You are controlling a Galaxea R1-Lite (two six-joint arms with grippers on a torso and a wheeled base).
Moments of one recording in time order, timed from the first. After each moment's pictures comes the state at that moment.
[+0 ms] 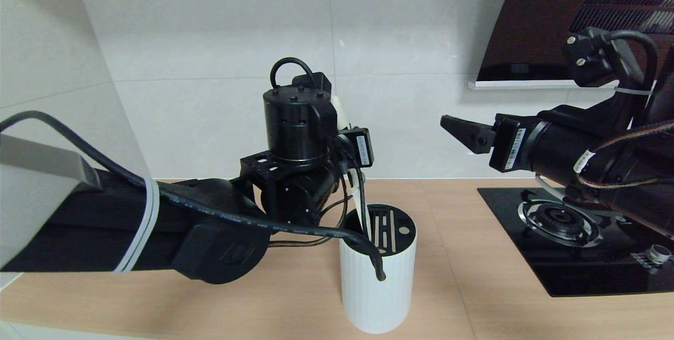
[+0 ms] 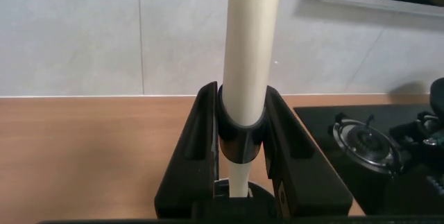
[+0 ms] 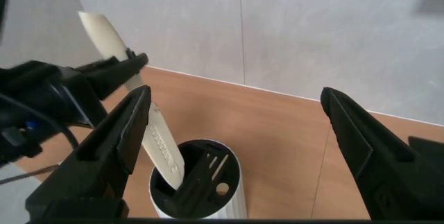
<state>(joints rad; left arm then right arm) -0.75 1.93 -1.15 -0.68 0.51 -0.28 0.67 1.47 -0.88 -0.59 -0.25 0.14</state>
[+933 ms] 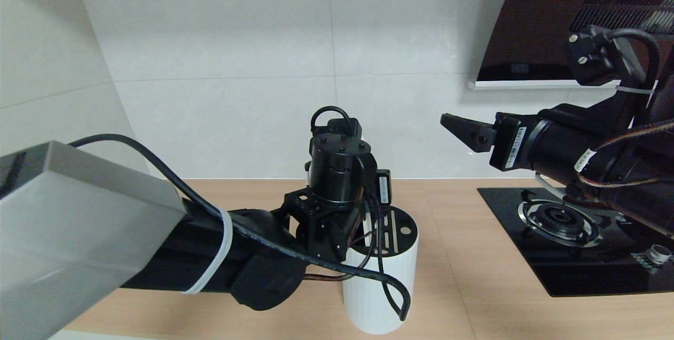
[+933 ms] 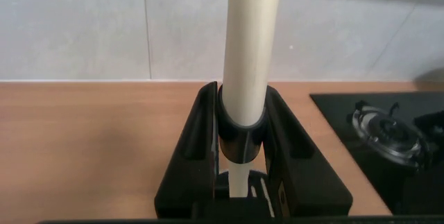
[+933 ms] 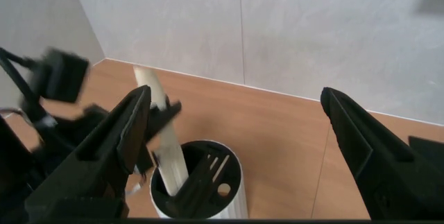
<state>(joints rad) -0.80 2.04 -1.11 -0.71 0.53 -0.29 0.67 1.47 -0.88 -0.60 -0.25 0.14</state>
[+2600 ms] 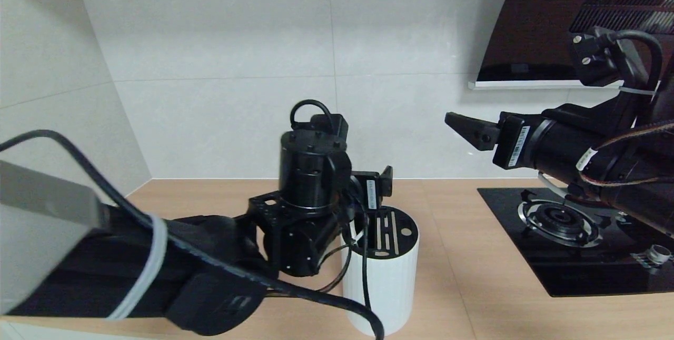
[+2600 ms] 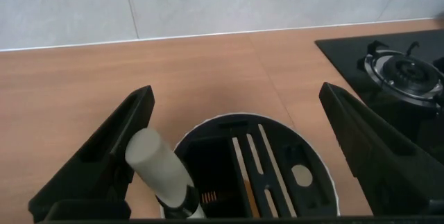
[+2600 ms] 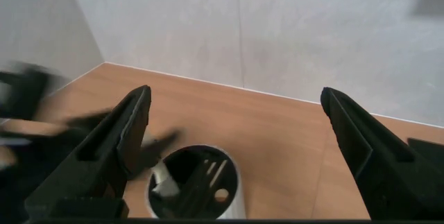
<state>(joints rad) -0.81 1.89 -0.99 -0.70 0.48 -0.27 0.65 1.47 -0.86 -0.62 -0.25 0.14</state>
